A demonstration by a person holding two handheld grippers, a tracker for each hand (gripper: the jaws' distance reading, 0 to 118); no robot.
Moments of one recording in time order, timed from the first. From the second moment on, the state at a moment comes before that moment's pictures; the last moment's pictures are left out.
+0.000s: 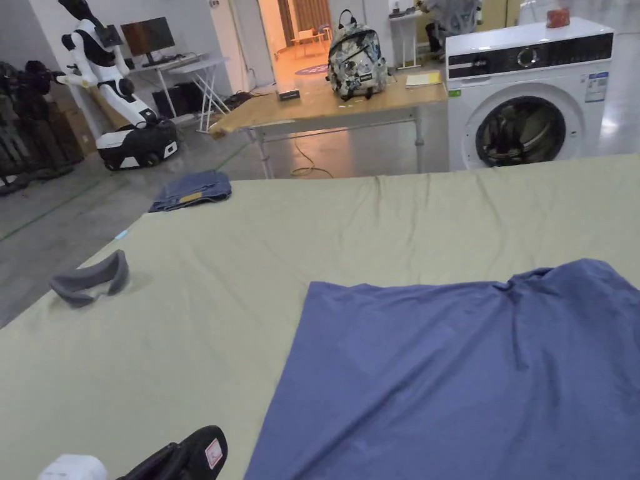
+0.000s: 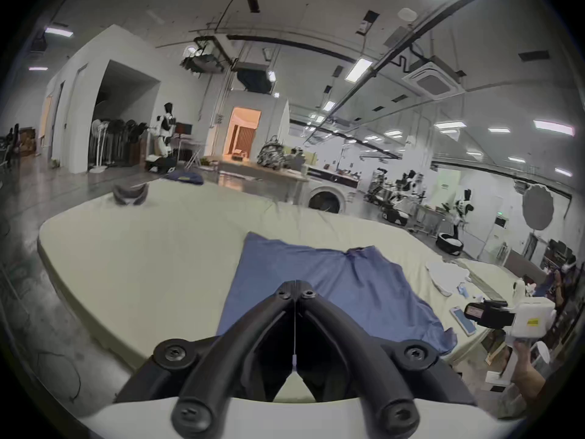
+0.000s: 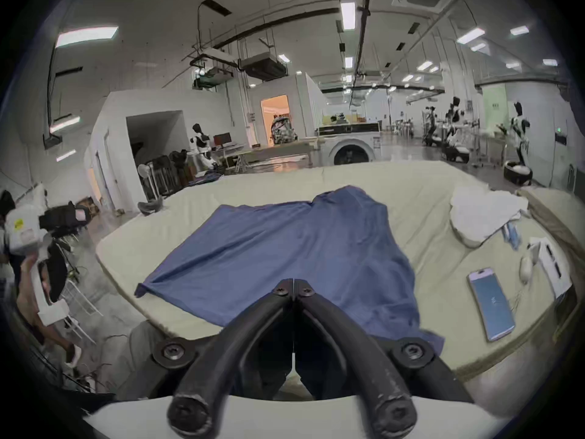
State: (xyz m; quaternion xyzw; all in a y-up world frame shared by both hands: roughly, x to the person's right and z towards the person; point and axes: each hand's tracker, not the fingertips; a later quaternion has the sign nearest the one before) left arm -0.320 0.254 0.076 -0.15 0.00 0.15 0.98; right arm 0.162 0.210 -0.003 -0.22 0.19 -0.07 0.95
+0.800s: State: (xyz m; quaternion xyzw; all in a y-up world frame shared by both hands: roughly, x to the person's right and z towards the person) left arm -0.329 0.098 -0.010 -0.38 0.02 0.07 0.92; right arm 0.215 0.191 0.012 -0.29 0.10 -0.10 0.95
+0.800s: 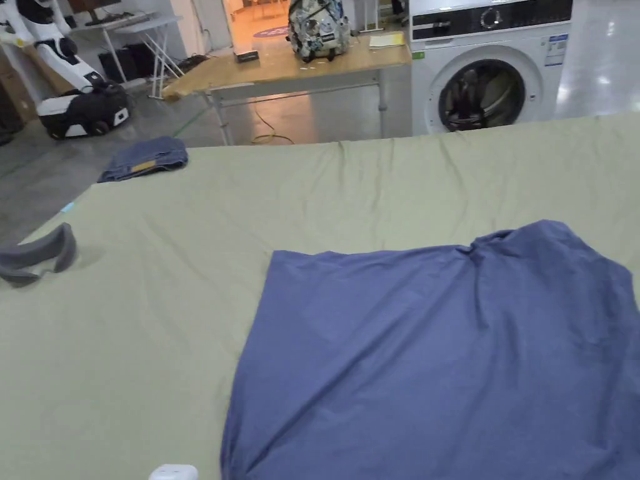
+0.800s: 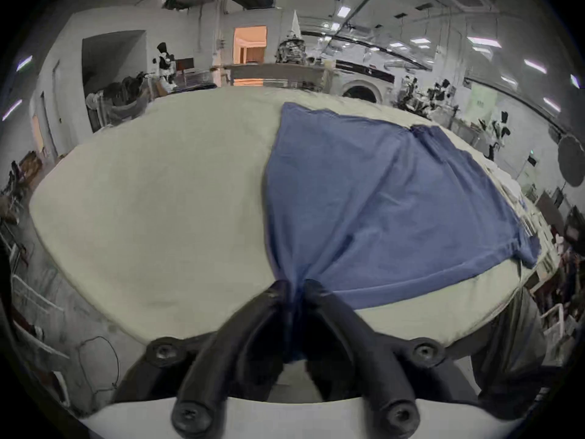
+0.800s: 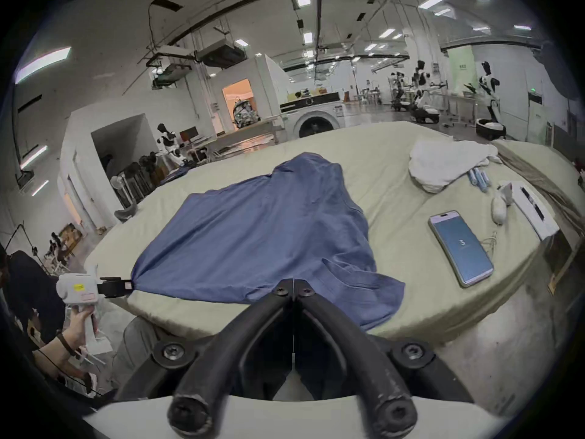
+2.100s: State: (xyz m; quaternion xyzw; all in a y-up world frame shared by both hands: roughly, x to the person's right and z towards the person) left arm -0.369 0.225 -0.189 -0.31 -0.02 0.07 0.95; right arm 0.217 0.210 -0.267 -0.30 0.09 0.02 0.95
